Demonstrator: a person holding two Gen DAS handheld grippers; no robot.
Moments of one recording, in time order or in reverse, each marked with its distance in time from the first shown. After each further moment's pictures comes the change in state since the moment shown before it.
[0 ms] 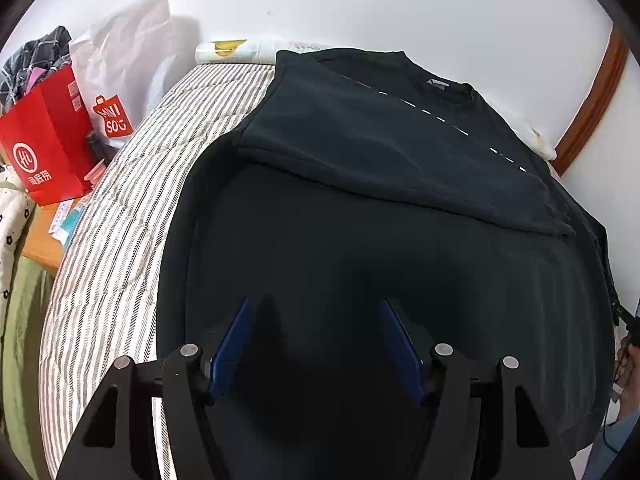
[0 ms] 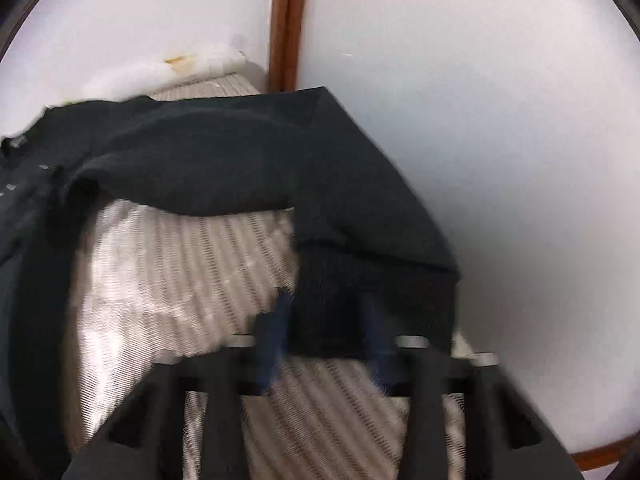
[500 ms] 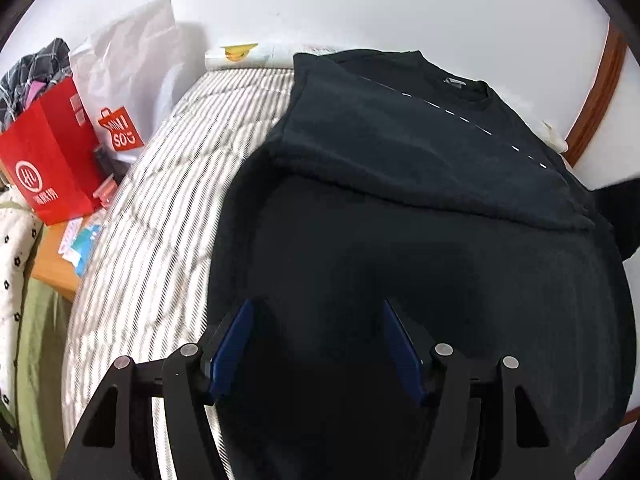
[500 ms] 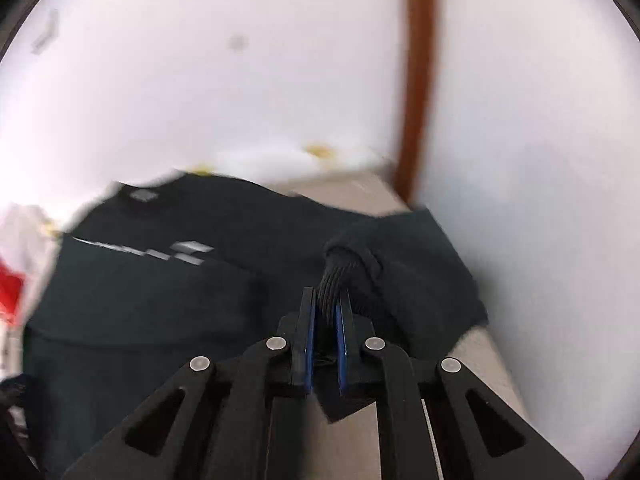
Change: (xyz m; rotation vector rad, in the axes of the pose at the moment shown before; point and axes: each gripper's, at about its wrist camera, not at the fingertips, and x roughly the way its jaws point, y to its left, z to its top) left arm 0.009 0.029 0.011 0.051 -0.018 0.041; right arm -0.163 0.127 0.107 -0.068 -0.171 0.442
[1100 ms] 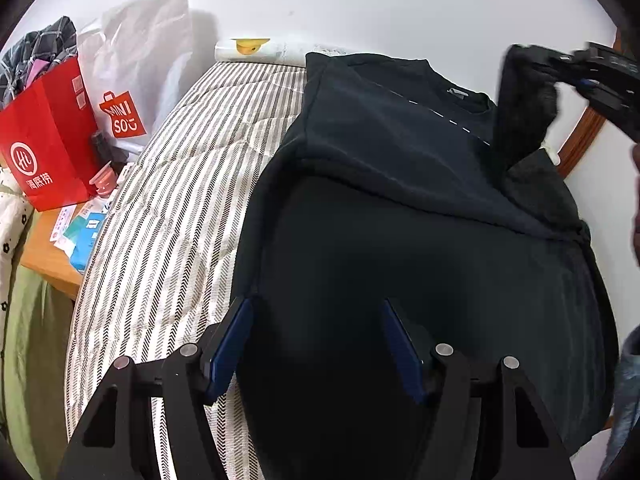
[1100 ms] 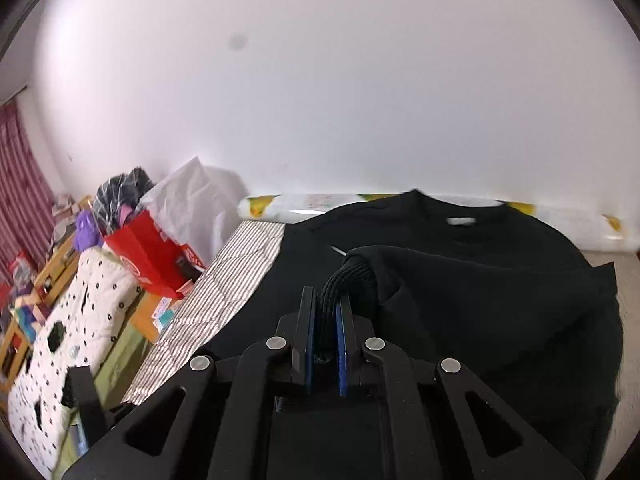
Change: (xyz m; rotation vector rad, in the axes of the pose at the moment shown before) left arm -0.007 0.026 -0.001 -0.047 0.016 -0.070; right arm 0.036 0.303 -0.002 -0.250 0.039 0.495
